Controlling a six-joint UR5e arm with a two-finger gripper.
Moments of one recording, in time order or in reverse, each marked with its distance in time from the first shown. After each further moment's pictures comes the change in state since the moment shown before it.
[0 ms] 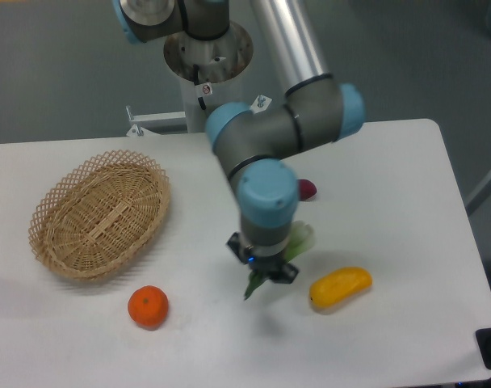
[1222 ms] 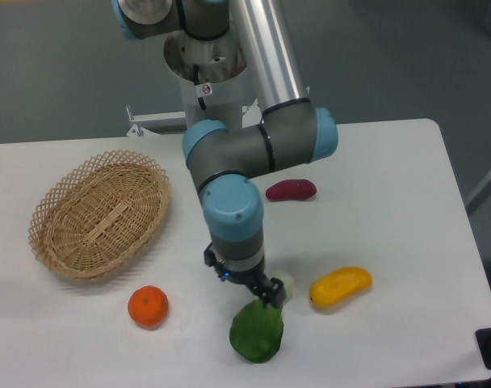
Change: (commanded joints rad) arm 0.083 0.043 0.014 0.016 0.064 0.121
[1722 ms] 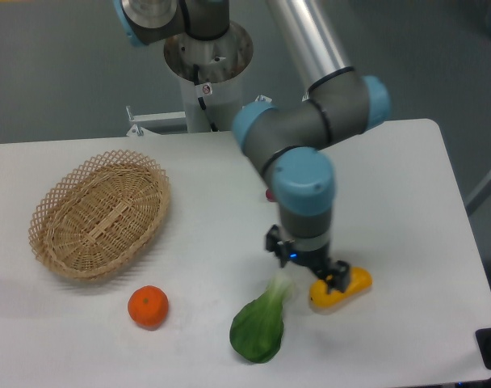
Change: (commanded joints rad) arm 0.181 0.003 0.031 -0.015 0.000 0.245
